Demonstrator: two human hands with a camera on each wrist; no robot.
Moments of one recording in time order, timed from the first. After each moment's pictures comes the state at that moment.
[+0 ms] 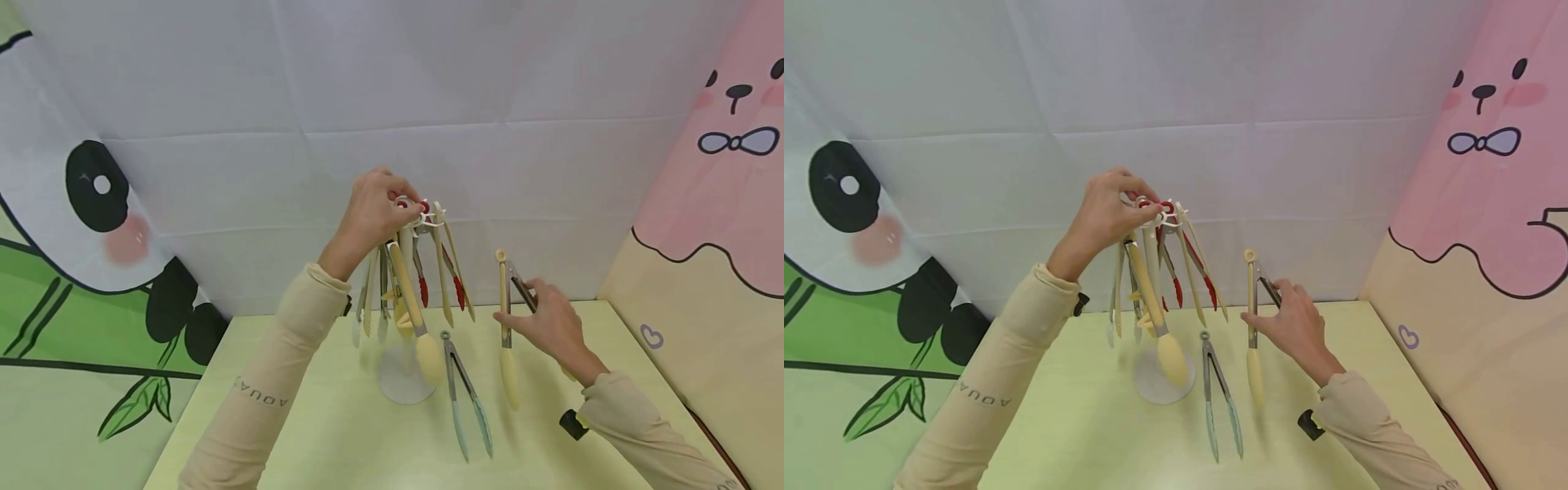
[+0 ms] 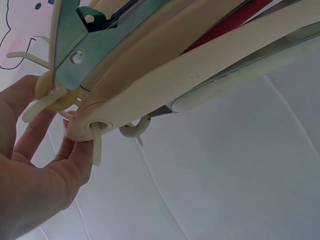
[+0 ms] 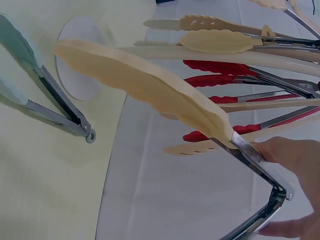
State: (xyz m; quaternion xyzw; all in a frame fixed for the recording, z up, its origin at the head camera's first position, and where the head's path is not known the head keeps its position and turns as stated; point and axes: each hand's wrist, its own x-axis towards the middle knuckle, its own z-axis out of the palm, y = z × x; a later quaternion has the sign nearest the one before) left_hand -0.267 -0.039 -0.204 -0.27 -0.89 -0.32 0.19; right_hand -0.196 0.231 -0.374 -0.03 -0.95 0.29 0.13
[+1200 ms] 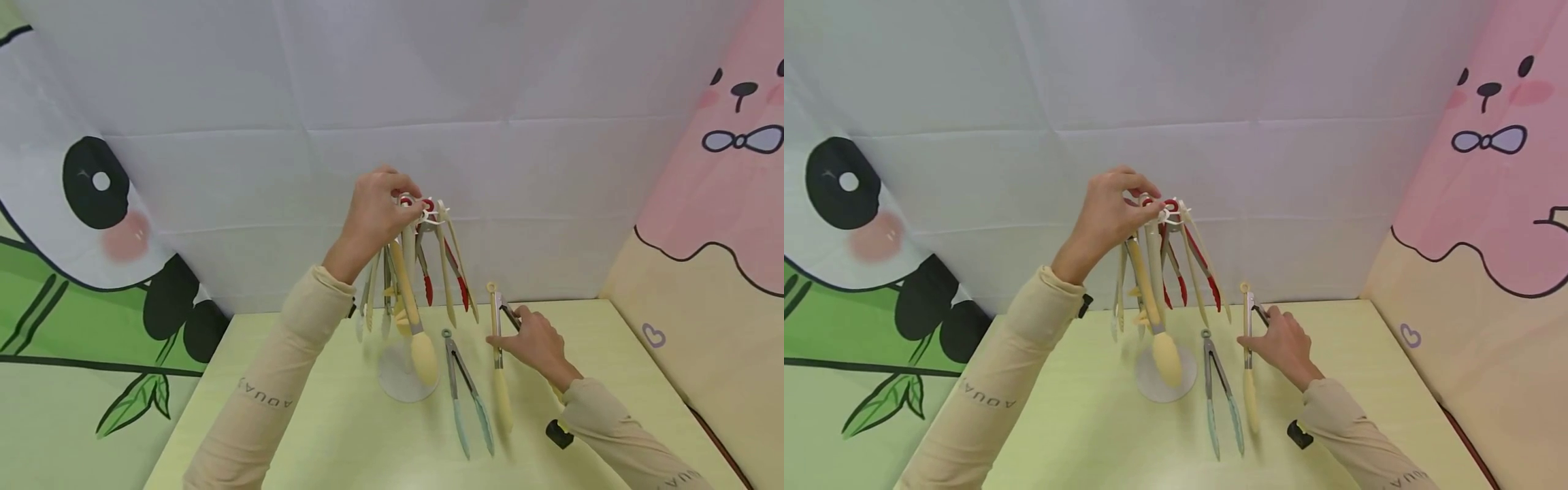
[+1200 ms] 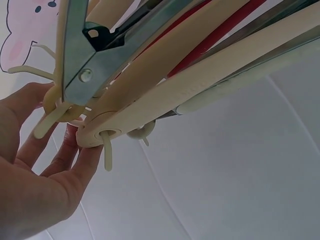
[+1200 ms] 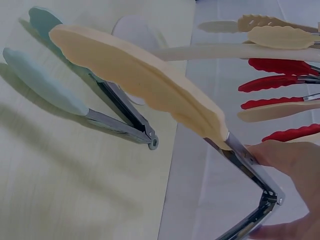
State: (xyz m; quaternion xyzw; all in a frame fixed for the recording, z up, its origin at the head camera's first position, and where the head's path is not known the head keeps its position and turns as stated) left_hand -0.267 -0.041 -0.210 -0.29 -0.87 -0.33 0.25; right_hand -0.212 0.222 -0.432 -0.06 -0.96 0.27 0.03
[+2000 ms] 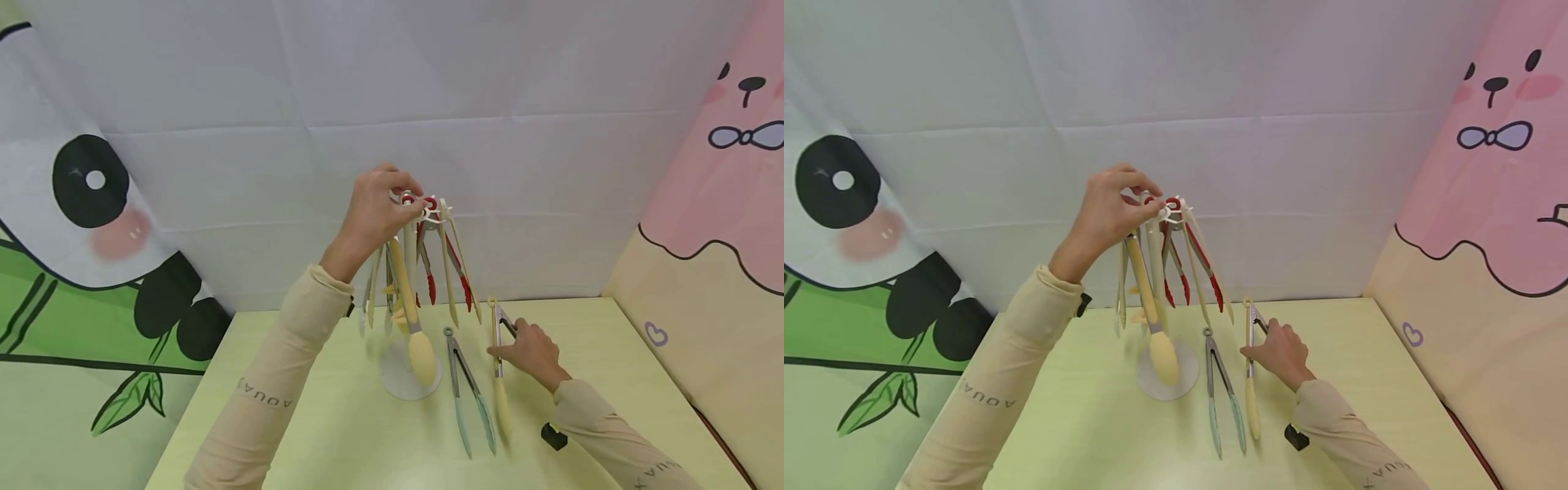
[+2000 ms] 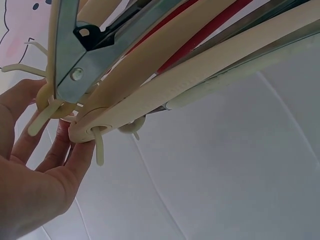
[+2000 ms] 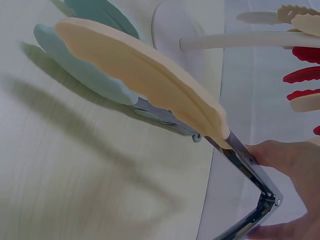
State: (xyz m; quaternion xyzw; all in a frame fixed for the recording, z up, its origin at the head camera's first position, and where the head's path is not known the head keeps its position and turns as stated) left_hand -0.270 -0.046 -0.213 -0.32 -0.83 -0.36 0.27; right_hand -0.216 0.220 -0.465 -0.07 -0.96 0.26 -0.01
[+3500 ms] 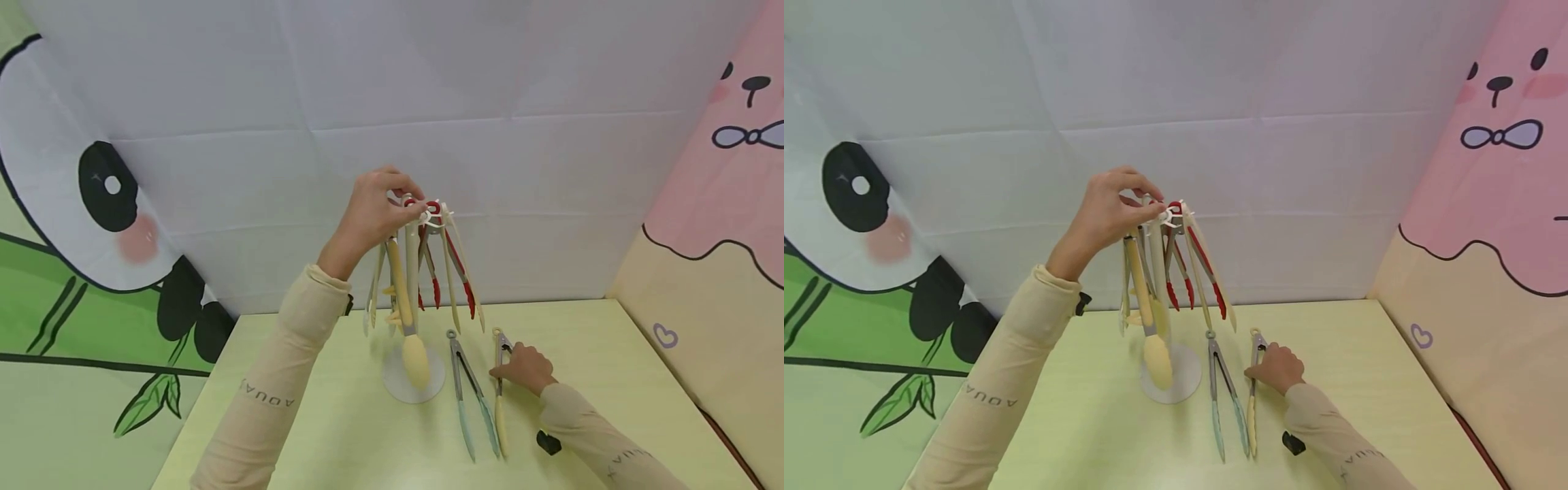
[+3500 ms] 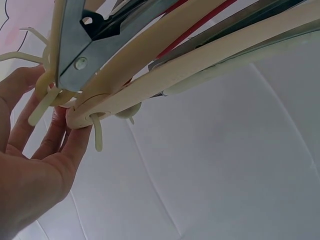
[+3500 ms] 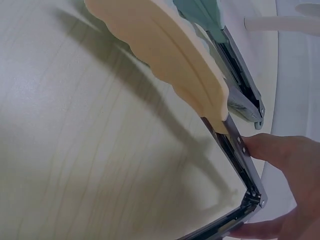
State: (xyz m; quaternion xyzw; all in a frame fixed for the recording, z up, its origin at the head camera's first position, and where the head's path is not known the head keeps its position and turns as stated) left_hand -0.272 -0.055 -0.210 -0.32 -0.85 -0.36 0.20; right_hand -0.226 0.217 -0.518 -0.08 -0.97 0.21 -0.09
